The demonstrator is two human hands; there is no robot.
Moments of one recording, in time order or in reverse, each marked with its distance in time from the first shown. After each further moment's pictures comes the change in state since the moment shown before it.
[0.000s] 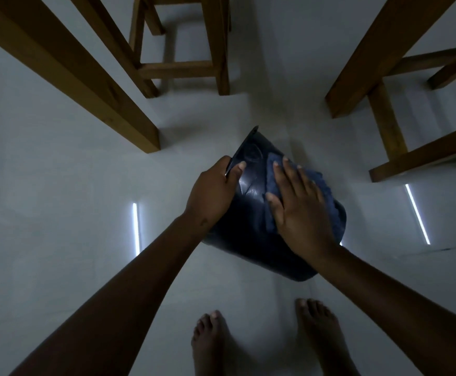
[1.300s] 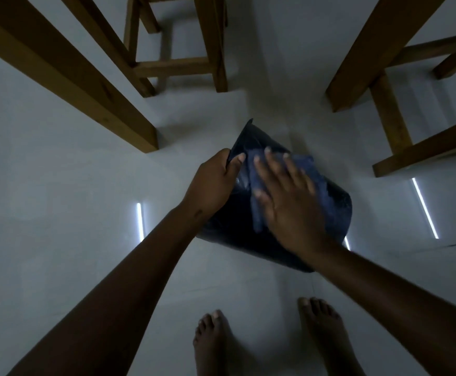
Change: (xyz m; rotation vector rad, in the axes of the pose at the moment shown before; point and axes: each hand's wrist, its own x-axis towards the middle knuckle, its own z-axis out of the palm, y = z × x) left_hand 0.010 0.010 -0.002 0.000 -0.042 0.033; right_hand 0.012 -0.006 0.001 0.049 0.011 -0.112
